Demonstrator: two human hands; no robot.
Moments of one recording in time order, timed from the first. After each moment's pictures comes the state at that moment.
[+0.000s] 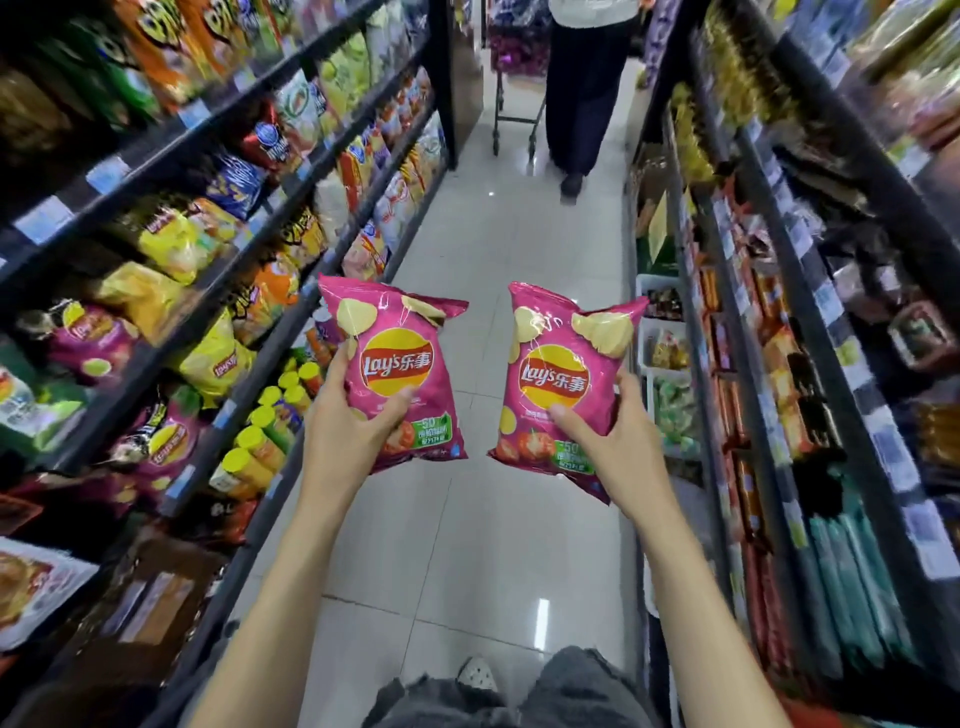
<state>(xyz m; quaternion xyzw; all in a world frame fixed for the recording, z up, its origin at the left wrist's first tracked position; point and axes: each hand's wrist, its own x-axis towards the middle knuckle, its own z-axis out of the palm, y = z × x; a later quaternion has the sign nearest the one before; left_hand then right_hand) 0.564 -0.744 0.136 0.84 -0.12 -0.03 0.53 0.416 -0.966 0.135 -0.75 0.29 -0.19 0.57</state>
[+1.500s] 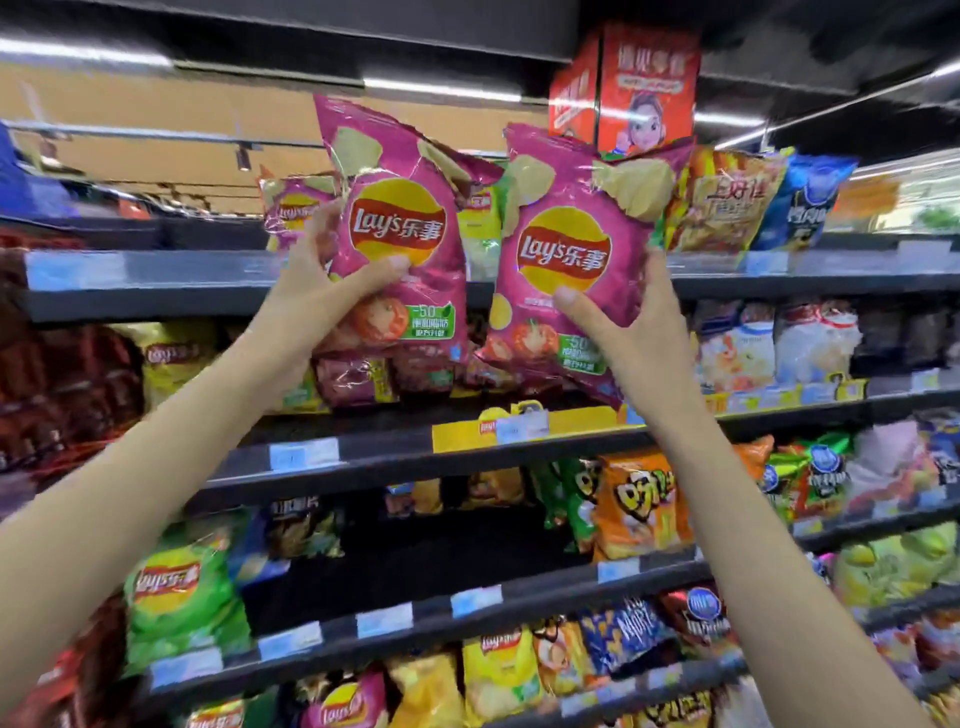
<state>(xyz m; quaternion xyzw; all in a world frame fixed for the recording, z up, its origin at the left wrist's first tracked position) 1.072 -0.603 0.528 0.73 0.00 0.45 0.51 1.208 -0.835 0.491 -0.62 -0.39 -0.20 0.65</state>
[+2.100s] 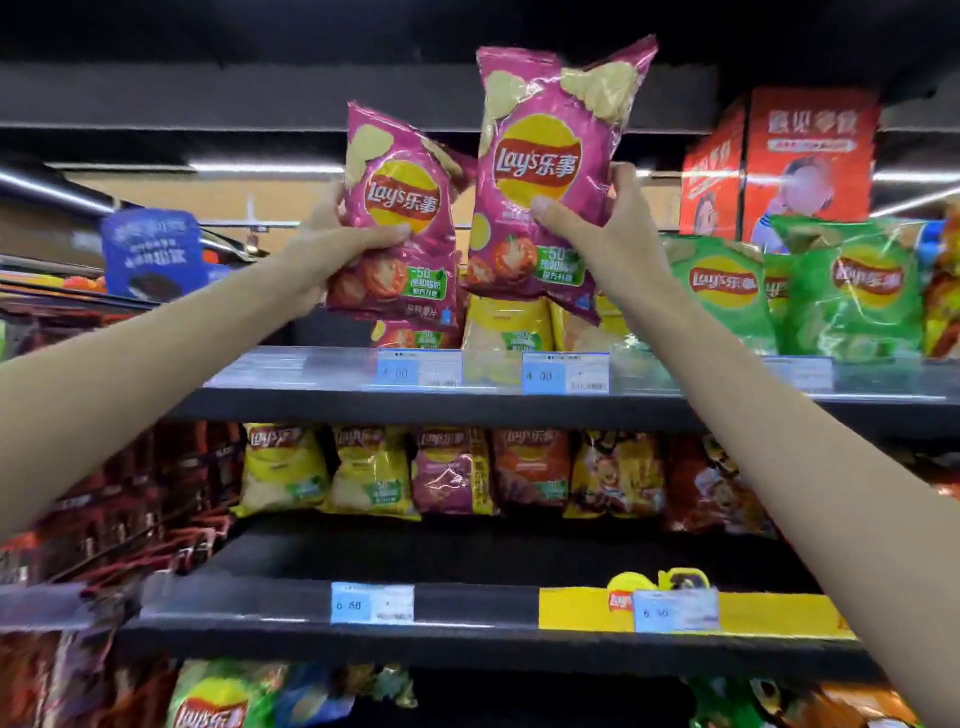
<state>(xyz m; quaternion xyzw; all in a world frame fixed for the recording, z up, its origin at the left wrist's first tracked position) 1.124 -0.423 0.662 0.74 0.12 0.51 0.42 1.297 -0.630 0.647 -0.54 -0.53 -0.16 0.64</state>
